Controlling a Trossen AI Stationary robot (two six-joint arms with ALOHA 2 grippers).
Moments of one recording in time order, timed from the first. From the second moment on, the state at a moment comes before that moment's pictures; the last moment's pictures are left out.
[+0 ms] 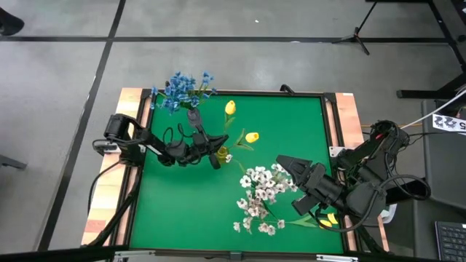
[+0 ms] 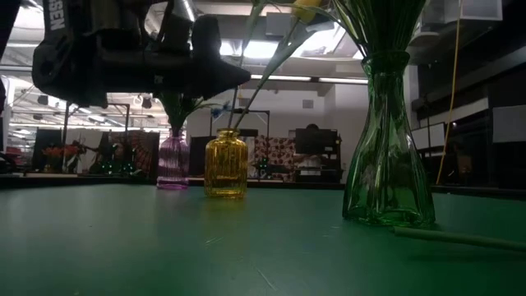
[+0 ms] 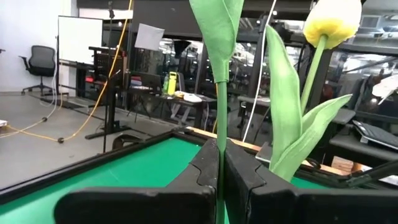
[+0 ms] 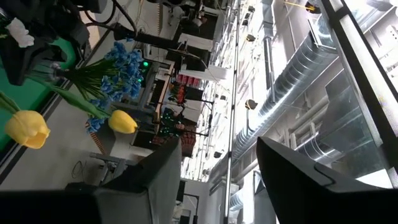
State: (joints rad) left arm -0.09 1.80 0.44 1.56 -0.57 -0.06; right arm 0.81 1.53 1.73 -0.22 1.36 -1.73
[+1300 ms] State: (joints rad) left arm -0.14 1.80 0.43 1.32 -0.62 -0.10; right arm 0.81 1.53 1.73 -0.23 1.38 -1.70
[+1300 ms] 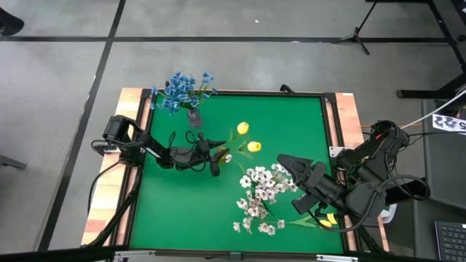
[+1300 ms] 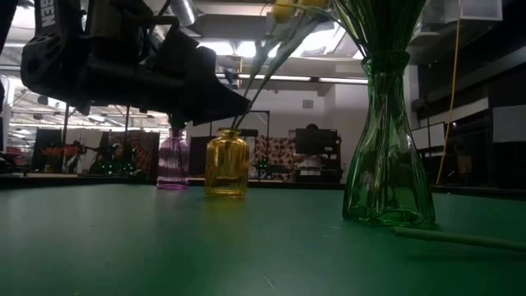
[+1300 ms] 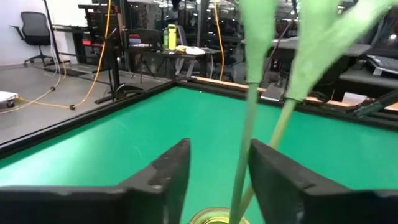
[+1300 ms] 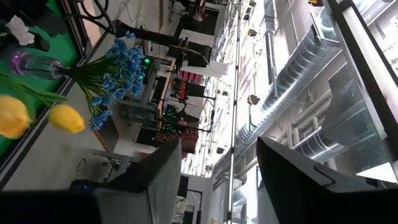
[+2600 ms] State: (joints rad) left arm -0.34 1.03 0.43 0.62 -0.93 0.03; right arm 0.78 1.40 1.53 -1.50 0.84 0.49
